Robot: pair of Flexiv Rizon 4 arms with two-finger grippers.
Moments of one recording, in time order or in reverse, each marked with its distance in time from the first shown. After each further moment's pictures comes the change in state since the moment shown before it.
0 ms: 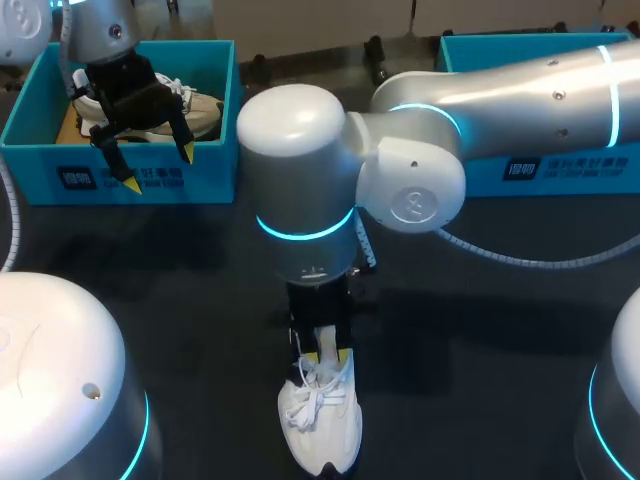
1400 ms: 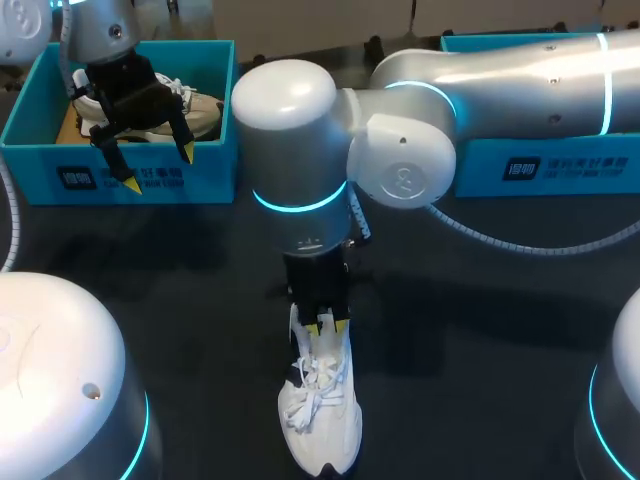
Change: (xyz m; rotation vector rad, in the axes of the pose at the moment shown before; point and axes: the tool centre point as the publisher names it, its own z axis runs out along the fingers) left arm 0.000 0.000 0.000 0.000 0.000 0.000; right arm -0.003 0.039 -0.010 -0.029 -0.025 -0.052
